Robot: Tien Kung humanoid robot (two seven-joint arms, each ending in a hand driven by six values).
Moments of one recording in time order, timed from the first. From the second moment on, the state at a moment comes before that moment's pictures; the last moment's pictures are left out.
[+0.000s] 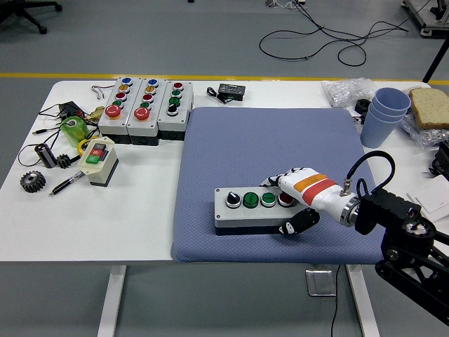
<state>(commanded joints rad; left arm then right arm) -0.07 0.00 -1.11 -0.18 1.63 0.21 0.15 0.54 -0.41 0.66 1.44 -1.99 0.02 -0.05</state>
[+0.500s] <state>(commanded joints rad) -0.07 0.00 -1.11 -0.18 1.64 0.21 0.15 0.52 -0.40 0.69 1.45 -1.98 0.03 -0.07</state>
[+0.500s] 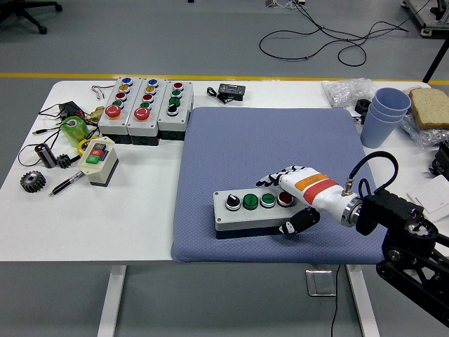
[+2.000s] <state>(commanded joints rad) -0.07 0.00 -1.11 -0.18 1.63 0.21 0.15 0.53 -0.22 0.69 1.43 -2.09 -0.06 -0.16</state>
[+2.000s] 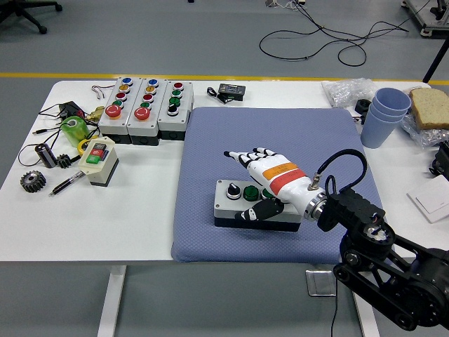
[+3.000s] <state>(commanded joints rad) -0.07 0.00 -1.14 -0.18 1.66 0.21 0.15 0.26 -0.59 0.89 1.78 -2.05 -0.18 -0.26</state>
